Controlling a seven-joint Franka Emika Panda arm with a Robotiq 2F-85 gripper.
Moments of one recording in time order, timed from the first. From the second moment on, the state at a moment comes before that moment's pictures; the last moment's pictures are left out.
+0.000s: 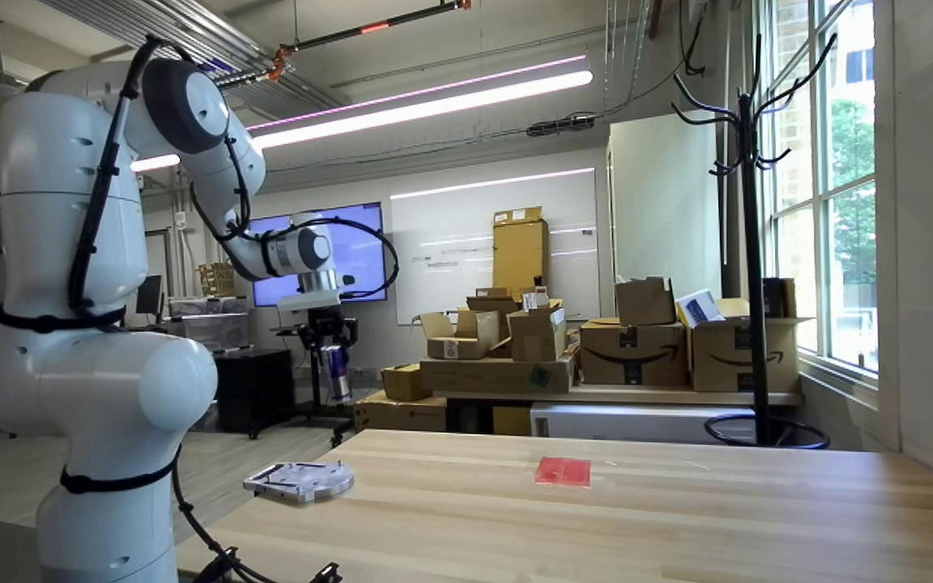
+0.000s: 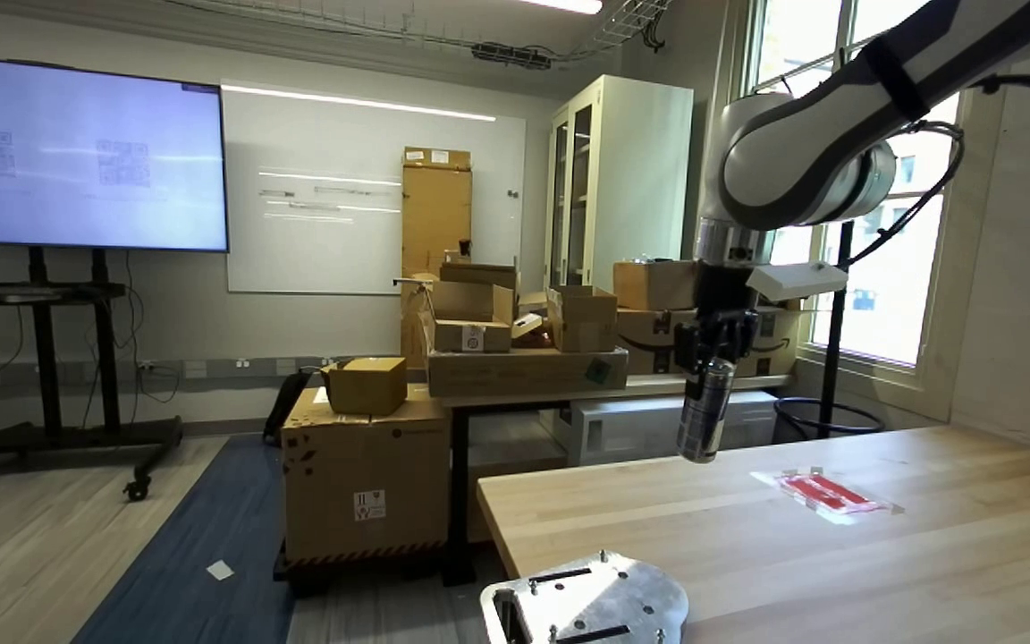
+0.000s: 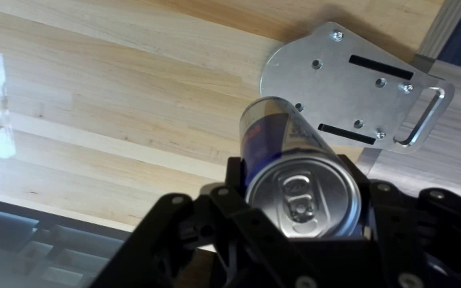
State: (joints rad) arm 0.11 -0.03 0.09 -2.18 -0.11 2.29 -0.06
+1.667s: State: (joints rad) arm 0.21 0.26 0.17 -2.07 -0.17 2.36 -0.07
